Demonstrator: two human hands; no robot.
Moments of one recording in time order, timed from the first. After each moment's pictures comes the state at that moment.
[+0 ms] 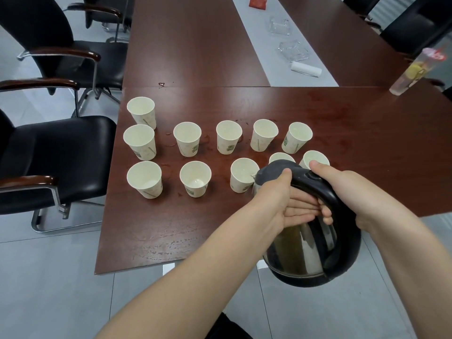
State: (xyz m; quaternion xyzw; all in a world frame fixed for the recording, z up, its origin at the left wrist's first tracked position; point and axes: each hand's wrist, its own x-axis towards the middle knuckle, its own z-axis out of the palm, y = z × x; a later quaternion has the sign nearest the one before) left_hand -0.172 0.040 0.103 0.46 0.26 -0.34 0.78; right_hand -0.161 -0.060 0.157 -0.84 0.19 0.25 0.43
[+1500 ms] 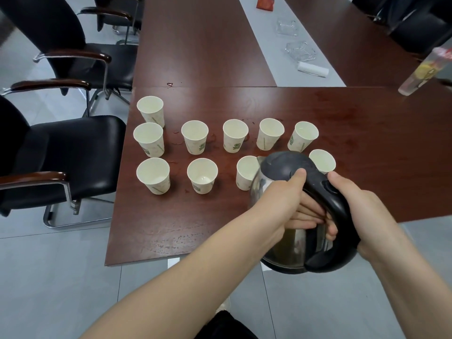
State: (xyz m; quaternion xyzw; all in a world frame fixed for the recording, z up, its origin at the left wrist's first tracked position) left_hand -0.197 0.044 0.111 0.55 0.20 -0.28 0.76; right_hand -0.201 -0.067 0.145 -0.80 0.19 0.18 0.54
